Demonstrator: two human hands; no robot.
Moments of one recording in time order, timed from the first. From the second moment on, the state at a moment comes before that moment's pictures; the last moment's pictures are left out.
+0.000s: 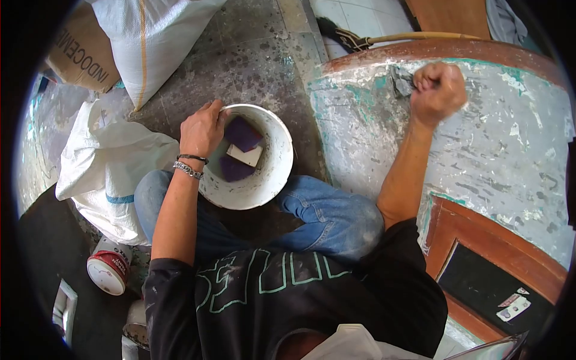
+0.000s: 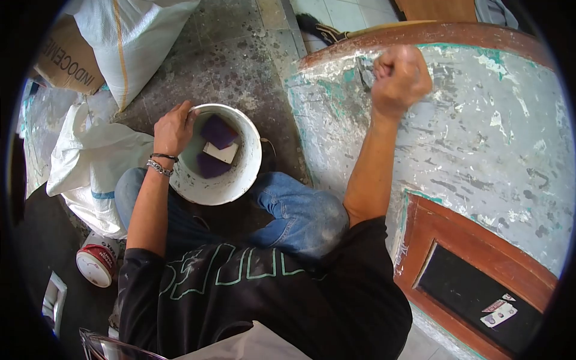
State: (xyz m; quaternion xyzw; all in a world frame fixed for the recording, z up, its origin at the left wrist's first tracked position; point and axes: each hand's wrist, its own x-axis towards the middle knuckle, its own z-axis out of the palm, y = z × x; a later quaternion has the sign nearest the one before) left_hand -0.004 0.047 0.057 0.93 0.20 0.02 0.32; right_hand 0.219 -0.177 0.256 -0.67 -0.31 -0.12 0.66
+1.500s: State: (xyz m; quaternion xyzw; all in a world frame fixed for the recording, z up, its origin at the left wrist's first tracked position) left_hand -0.002 0.048 0.052 0.92 0.20 0.03 0.34; right_hand 0.267 -0.122 0.218 -0.84 -0.38 0.01 0.39
